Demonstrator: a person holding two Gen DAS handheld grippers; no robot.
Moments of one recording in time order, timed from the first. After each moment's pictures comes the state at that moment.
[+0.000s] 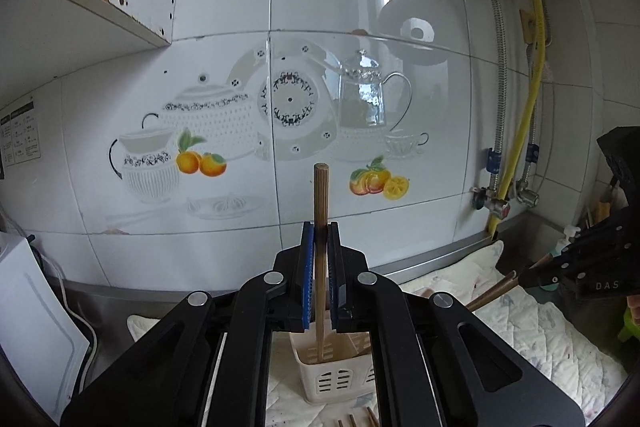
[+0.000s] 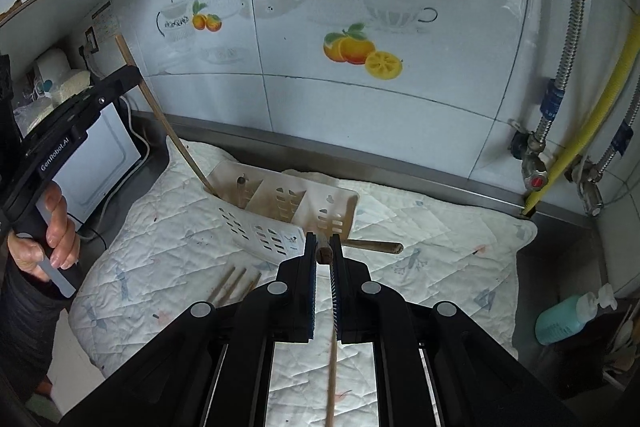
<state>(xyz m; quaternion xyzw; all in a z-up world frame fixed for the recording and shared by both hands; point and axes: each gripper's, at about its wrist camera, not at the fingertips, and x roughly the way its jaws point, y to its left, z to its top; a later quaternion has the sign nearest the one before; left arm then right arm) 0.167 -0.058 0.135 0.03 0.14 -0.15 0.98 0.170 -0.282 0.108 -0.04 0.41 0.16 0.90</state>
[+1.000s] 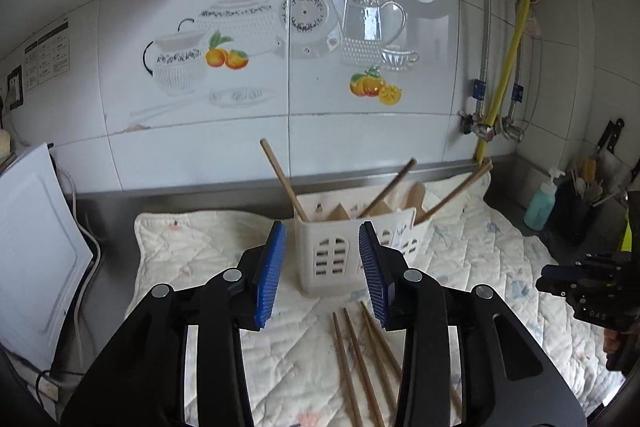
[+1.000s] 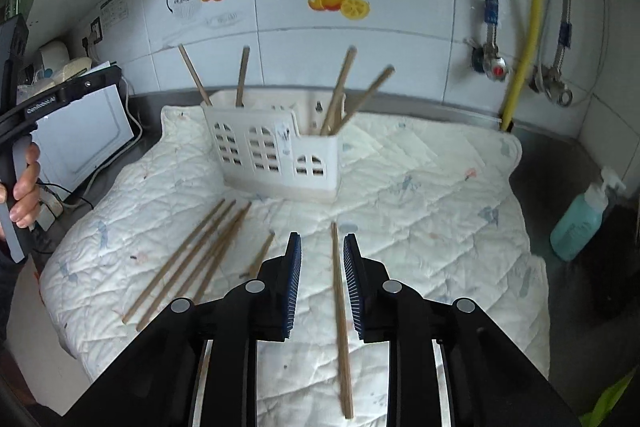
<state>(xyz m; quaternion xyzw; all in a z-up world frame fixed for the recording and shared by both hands) 0.079 -0.023 0.058 0.02 0.22 -0.14 0.96 0.031 -0.307 -0.020 -0.02 0.35 0.11 0.93</state>
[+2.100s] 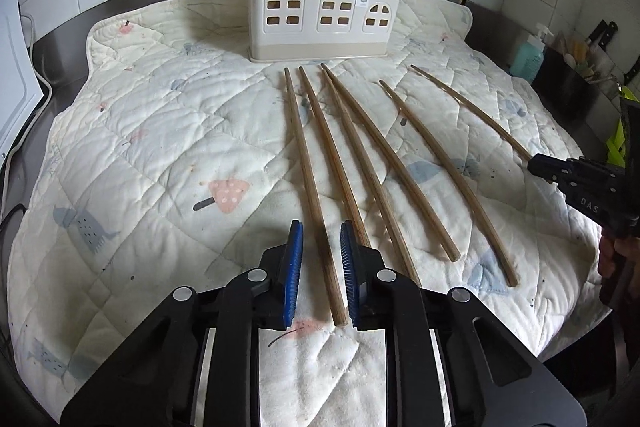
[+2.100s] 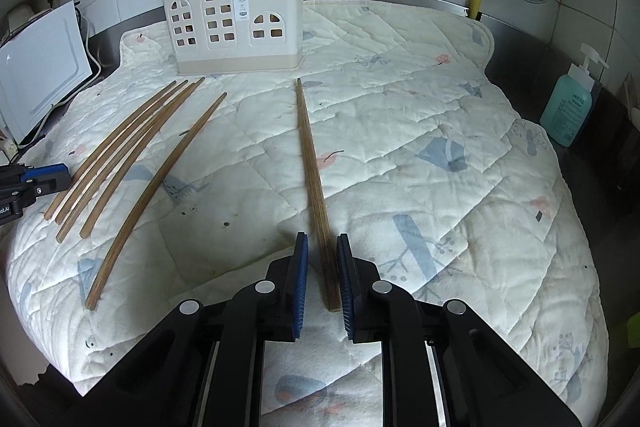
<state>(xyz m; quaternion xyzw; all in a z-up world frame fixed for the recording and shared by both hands) 0.019 -0.036 -0.119 0.03 0.41 -0.18 0.89 -0.010 -0.317 -0.131 -0.03 0.39 0.05 0.92</state>
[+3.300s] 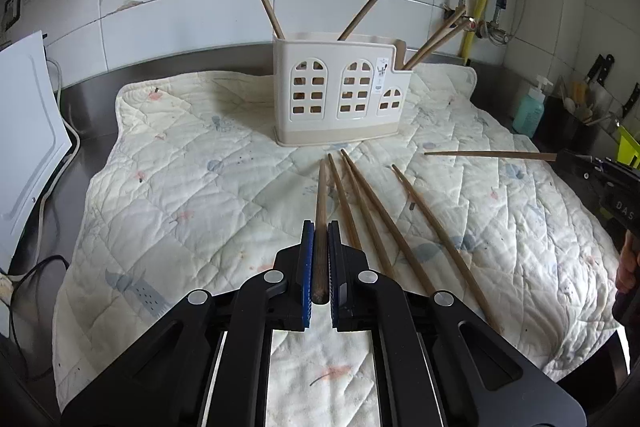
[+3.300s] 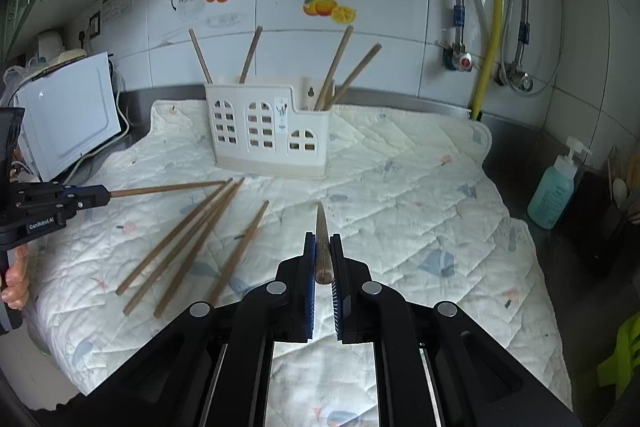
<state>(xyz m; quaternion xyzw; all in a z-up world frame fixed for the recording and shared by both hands) 0.022 -0.017 -0.054 0.02 0.32 -0.16 0.93 -0.029 -0.287 -0.035 -0.03 0.26 0.07 0.96</state>
